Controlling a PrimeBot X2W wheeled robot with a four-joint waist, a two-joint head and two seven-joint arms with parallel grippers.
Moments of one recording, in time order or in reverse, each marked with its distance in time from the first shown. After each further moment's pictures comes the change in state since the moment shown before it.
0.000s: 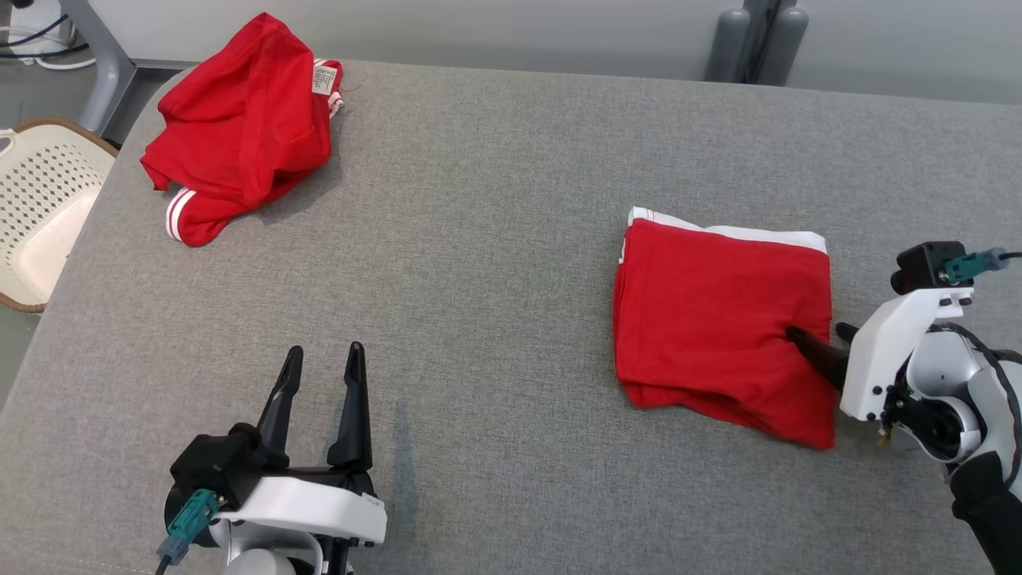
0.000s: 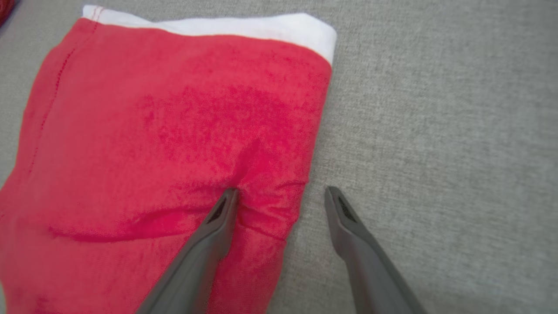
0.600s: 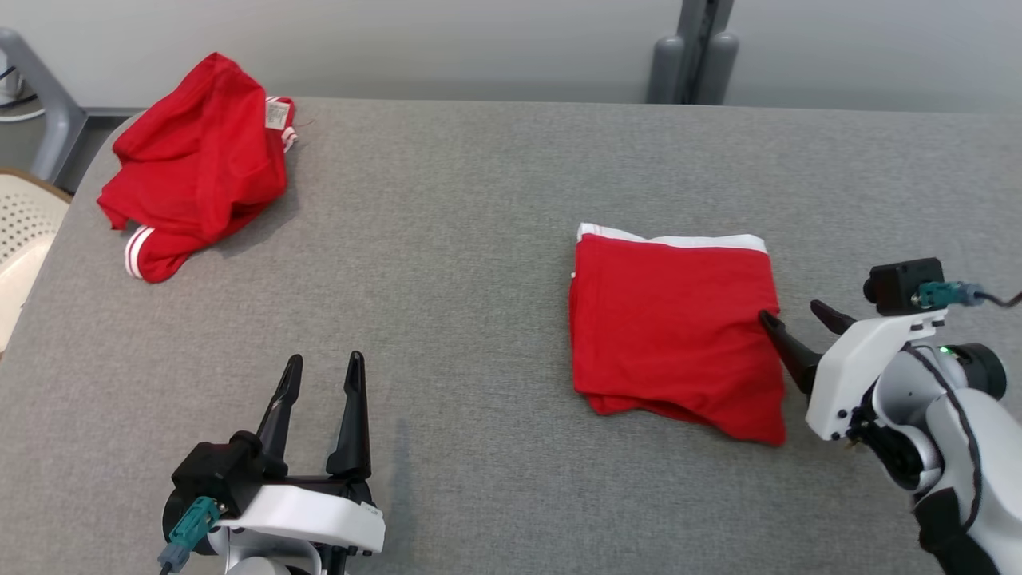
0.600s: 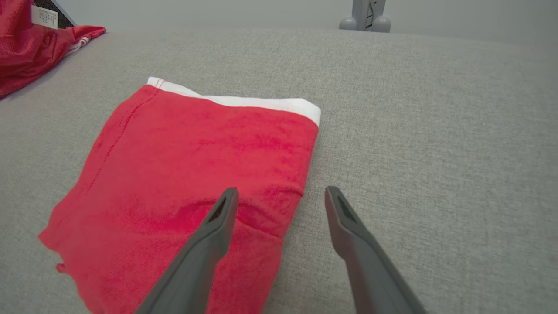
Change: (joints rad) left arm 0.015 0.000 0.007 0.005 0.021 -0.010 0.000; right arm 0.105 0.088 -0.090 -0.145 -0.222 0.000 -0.190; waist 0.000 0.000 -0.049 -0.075
